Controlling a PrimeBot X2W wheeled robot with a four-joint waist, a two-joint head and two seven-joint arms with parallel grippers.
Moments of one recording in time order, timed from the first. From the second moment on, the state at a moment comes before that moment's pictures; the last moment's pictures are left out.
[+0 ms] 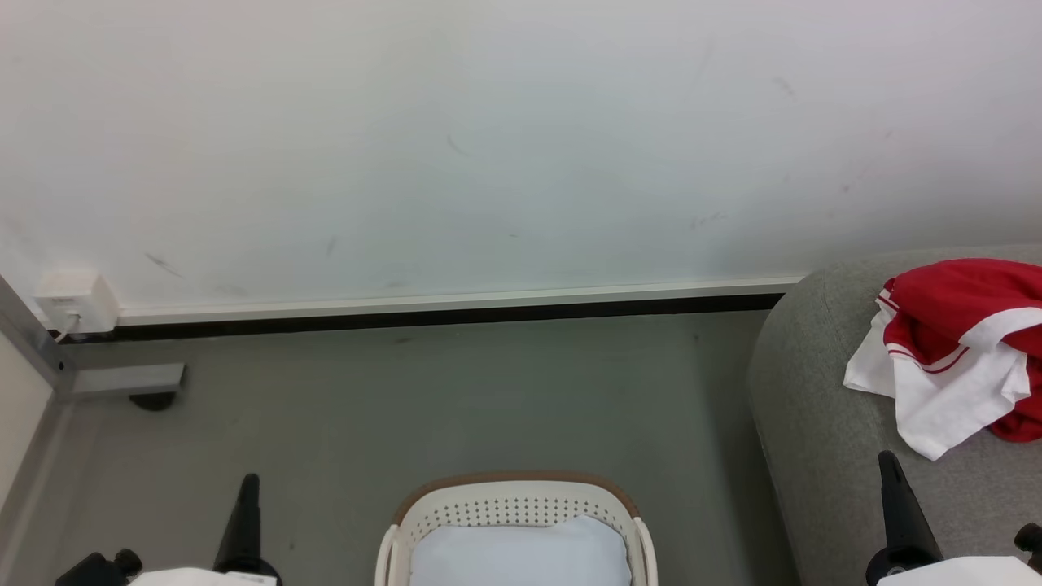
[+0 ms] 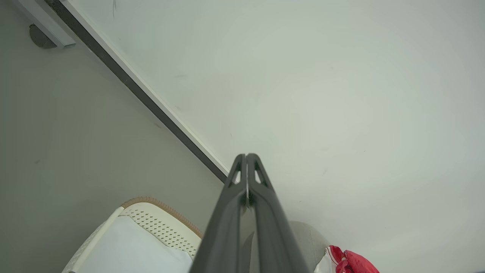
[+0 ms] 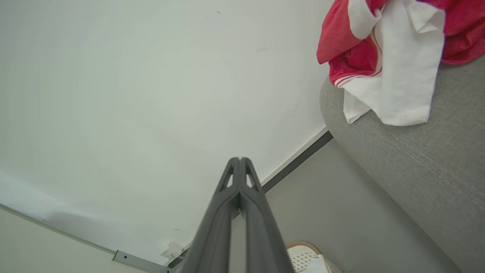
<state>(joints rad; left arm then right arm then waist) -0.06 0.06 0.09 0.28 -0.97 -0.13 -0.06 -0.05 -0.07 0.05 0.24 1.02 0.13 -0.09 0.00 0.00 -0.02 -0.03</state>
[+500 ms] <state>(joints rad) -0.07 0.06 0.09 0.28 -1.14 -0.13 -0.01 -0.06 -0.08 0.02 0.24 1.18 0.13 -0.05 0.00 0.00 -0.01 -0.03</state>
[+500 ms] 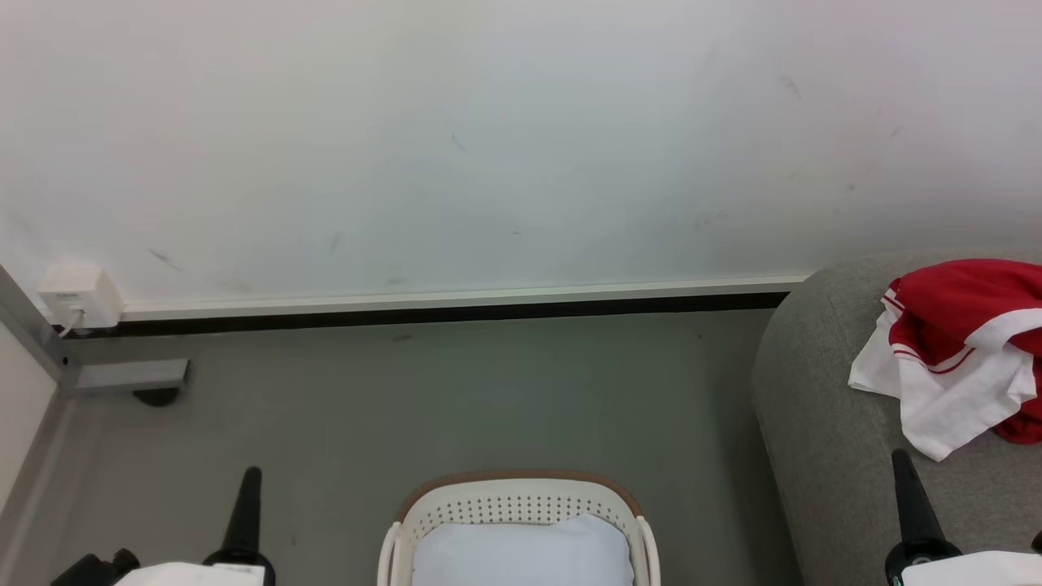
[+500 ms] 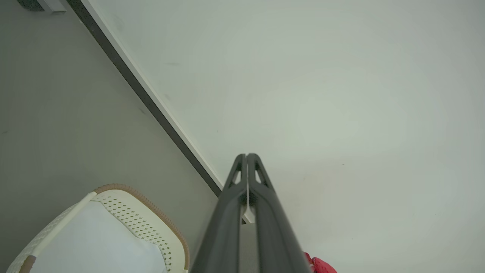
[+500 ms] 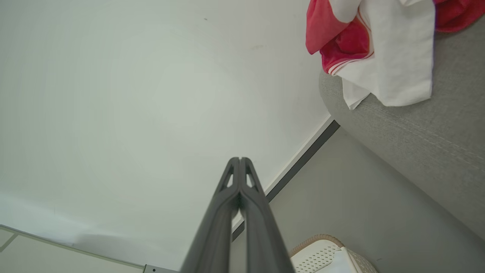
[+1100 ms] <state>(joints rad) -0.08 0.05 0.10 0.27 -1.30 -0.13 0.03 -0.08 -0.08 -0.01 0.24 1.34 0.13 0.00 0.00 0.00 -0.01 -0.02</state>
